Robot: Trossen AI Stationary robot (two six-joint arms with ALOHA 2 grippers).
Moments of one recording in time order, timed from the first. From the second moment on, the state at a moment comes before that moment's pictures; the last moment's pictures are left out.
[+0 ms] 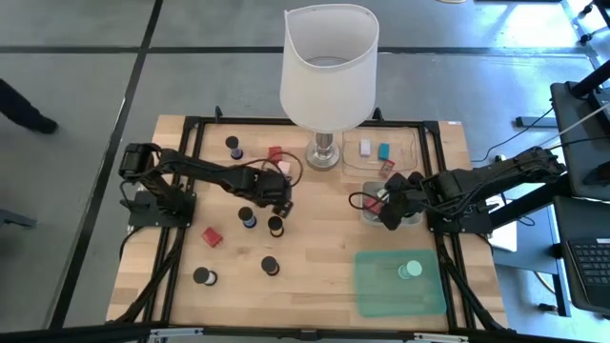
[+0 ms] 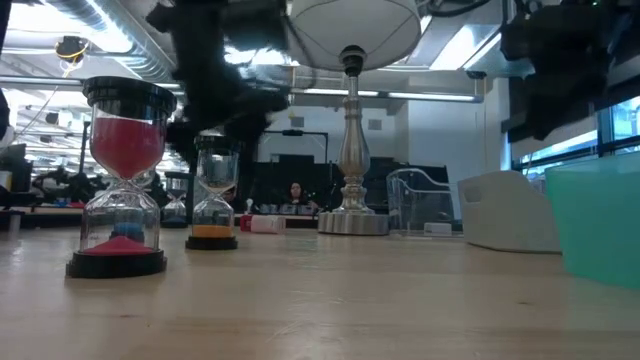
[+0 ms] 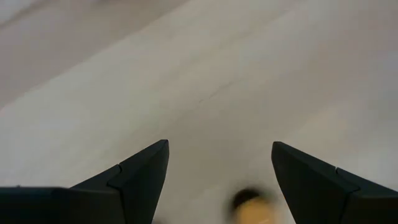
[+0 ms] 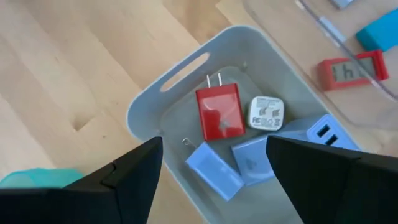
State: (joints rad) left arm 0.00 1.62 1.06 -0.71 -0.19 -1.06; right arm 0.29 1.06 0.85 -1.04 0.34 0.95
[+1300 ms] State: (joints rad) left arm -0.46 1.23 1.07 -0.94 -0.50 -1.28; right arm 0.27 1.06 0.85 -1.02 0.41 0.95
